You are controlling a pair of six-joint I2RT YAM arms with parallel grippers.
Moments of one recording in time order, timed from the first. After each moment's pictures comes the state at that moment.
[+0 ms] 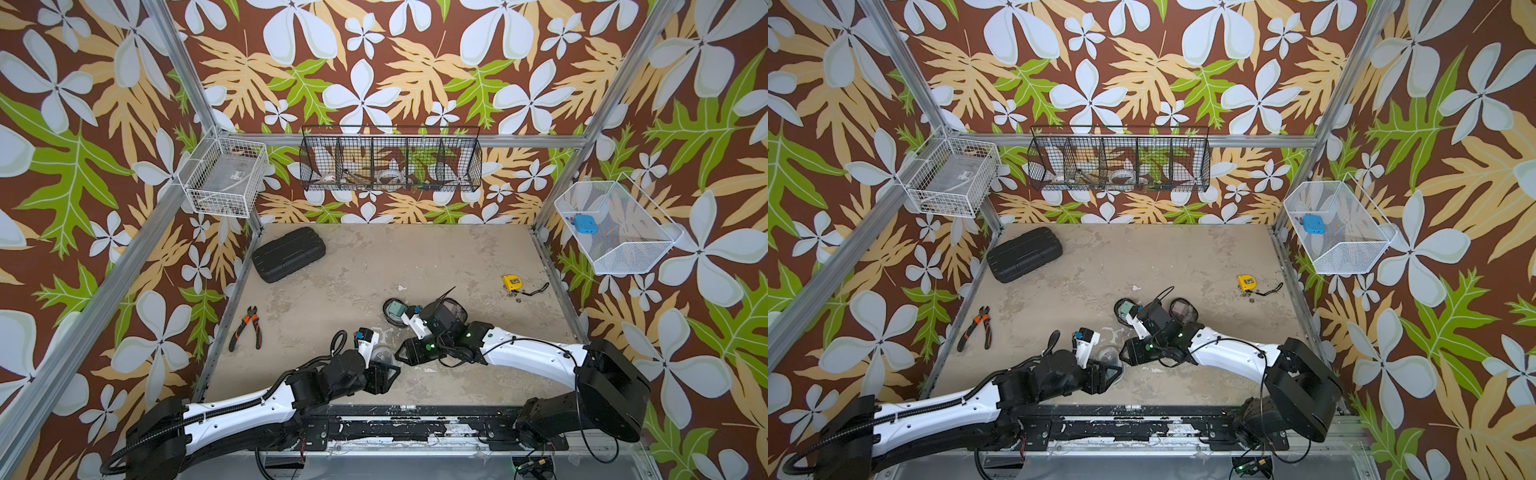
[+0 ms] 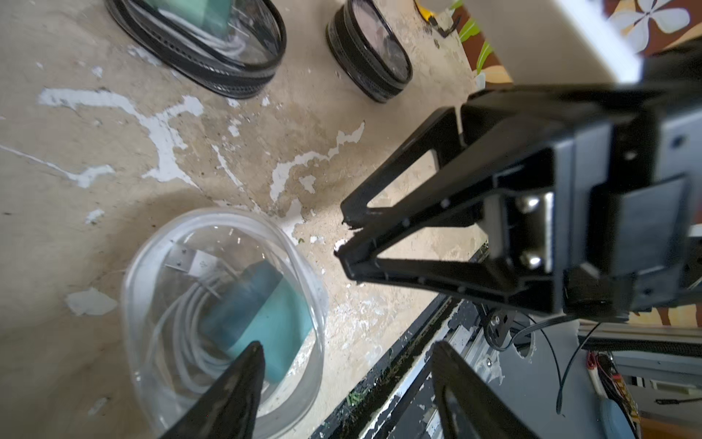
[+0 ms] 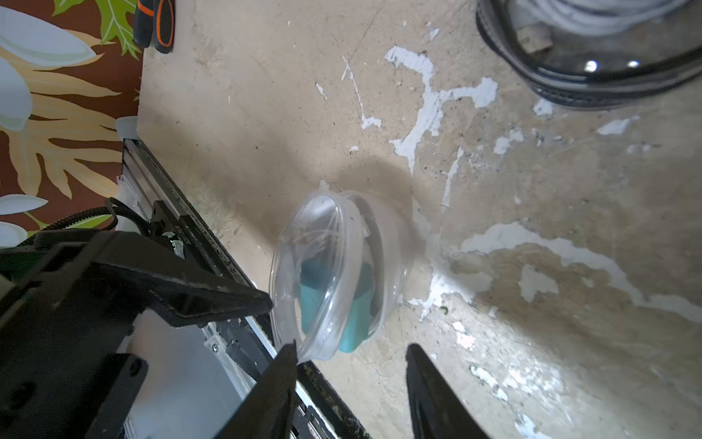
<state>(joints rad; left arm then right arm) -1.05 0.86 0.30 -0.02 -0.05 -0.85 0.86 1.46 0.79 -0.25 -0.38 0.61</state>
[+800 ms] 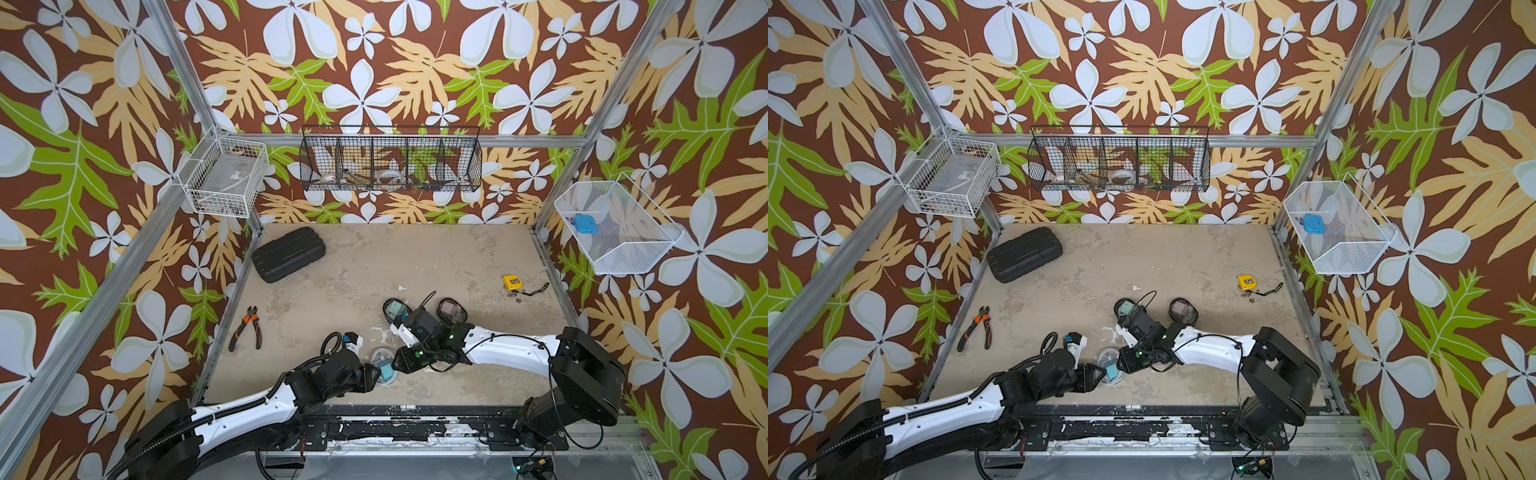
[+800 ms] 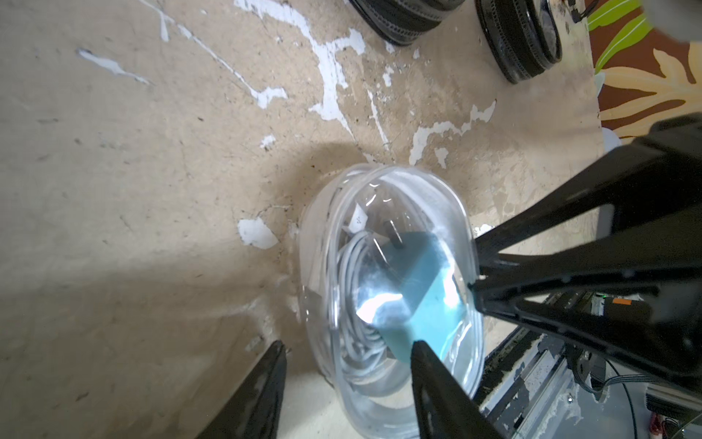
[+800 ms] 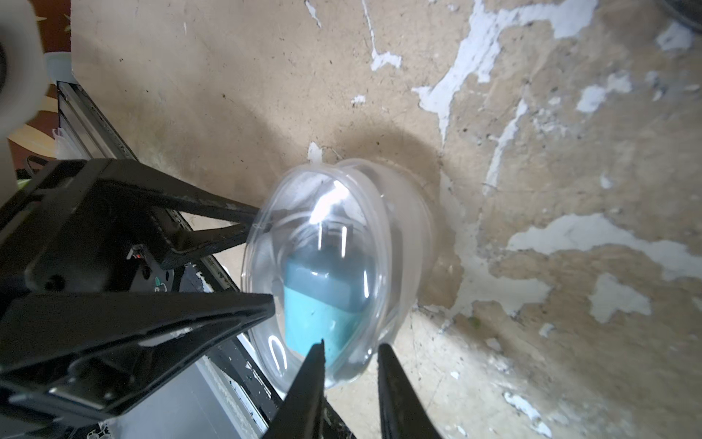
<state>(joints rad) -0.95 0.89 0.21 -0.07 -0.01 -0.92 0.94 1.58 0.85 -0.30 -0.35 0.57</state>
